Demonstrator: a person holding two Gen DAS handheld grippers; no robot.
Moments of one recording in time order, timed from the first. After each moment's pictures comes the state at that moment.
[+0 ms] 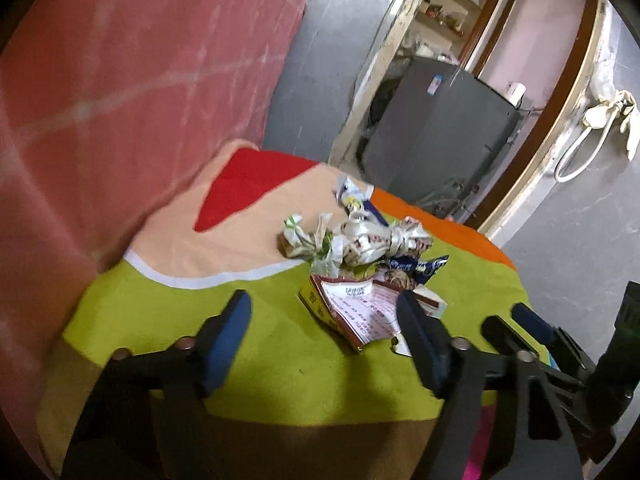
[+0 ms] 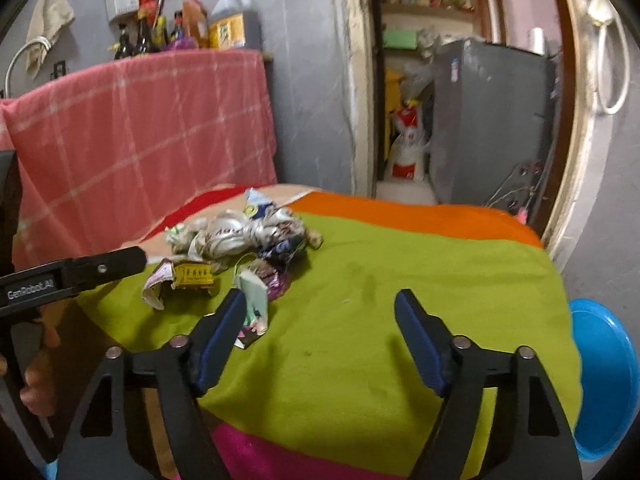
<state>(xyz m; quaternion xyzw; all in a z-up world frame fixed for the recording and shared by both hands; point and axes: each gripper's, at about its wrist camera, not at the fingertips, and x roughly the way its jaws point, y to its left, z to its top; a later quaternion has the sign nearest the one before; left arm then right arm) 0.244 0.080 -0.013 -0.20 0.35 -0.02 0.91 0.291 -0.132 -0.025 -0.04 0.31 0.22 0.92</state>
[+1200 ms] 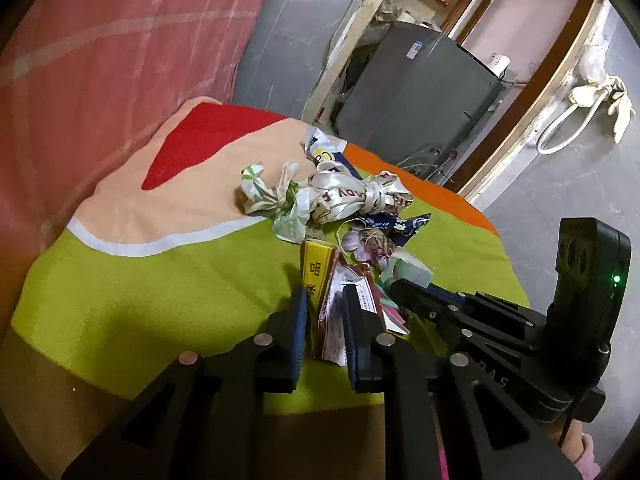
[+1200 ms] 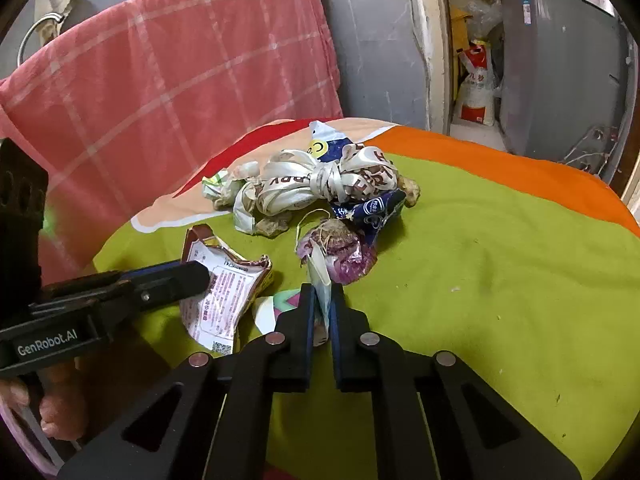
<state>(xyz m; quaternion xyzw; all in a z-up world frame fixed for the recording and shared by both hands) 0.240 0.056 -0.018 -0.20 0.39 -0.07 0.89 0.325 -0.091 -0.054 -0.04 0.42 0.32 0.85</state>
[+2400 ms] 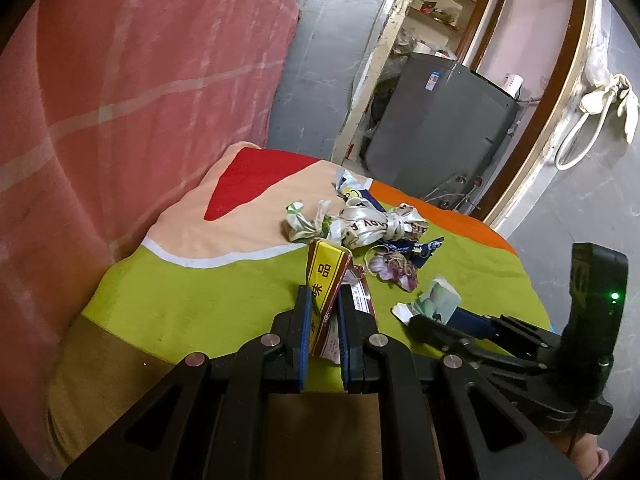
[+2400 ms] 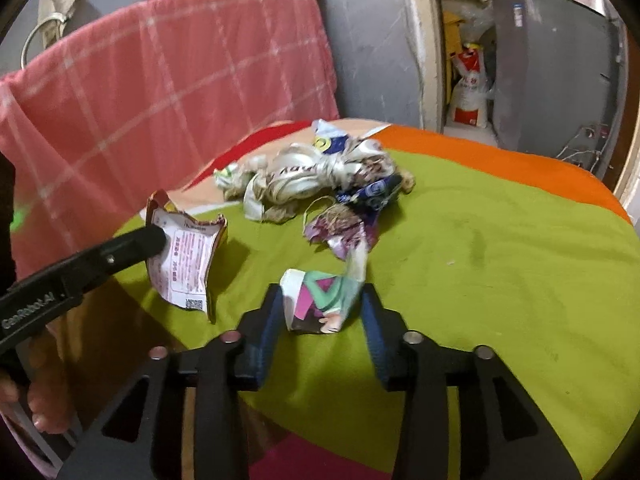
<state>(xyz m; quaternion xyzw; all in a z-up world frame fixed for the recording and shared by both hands) 0.219 0.063 -0.006 -0.17 0.34 -0.01 0.92 0.306 -0.092 -0.052 -0.04 0.41 0.31 0.85</state>
